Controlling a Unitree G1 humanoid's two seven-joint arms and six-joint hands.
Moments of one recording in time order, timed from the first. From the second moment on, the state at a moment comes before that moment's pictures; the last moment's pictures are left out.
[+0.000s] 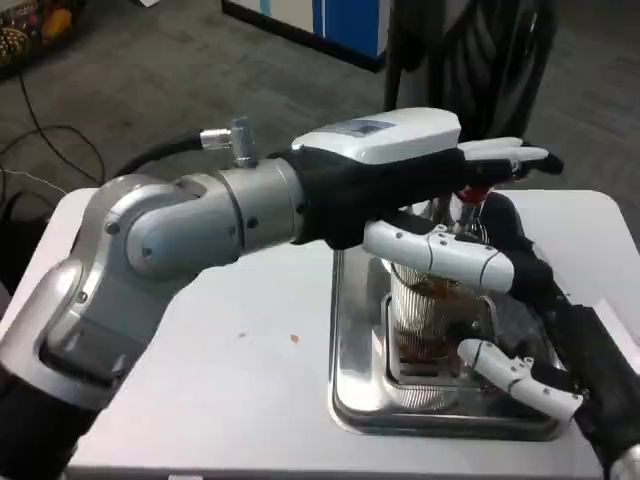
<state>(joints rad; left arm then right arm) -0.94 0.55 -0.33 -0.07 0.29 -0.04 -0.76 0.00 -0.19 -0.01 -0.39 -0.24 0.20 0.12</state>
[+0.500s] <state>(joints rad) -0.94 0.57 -0.33 -0.08 0.29 -0.04 -0.77 -0.06 -0.17 0.02 -0.36 -0.23 0.22 0.12</state>
